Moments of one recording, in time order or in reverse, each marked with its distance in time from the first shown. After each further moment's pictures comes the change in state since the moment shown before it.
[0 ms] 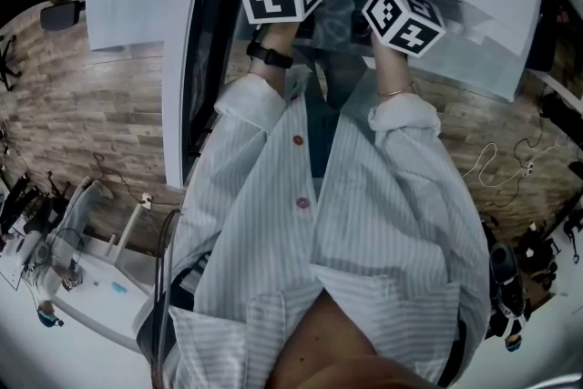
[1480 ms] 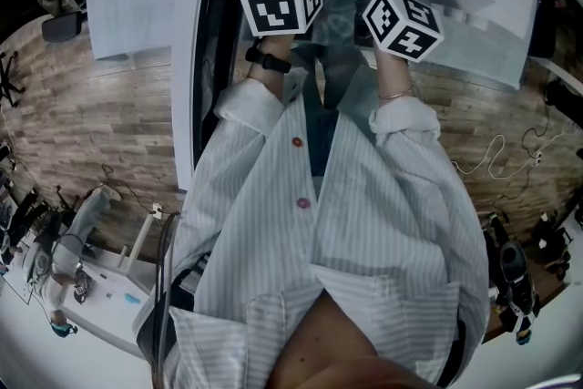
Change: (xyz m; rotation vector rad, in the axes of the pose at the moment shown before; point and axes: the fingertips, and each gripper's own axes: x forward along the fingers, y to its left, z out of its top) left arm -0.017 0.000 0.003 0.095 -0.076 -0.005; right arm -0.020 0.002 0.000 -0.045 -0.062 -0.054
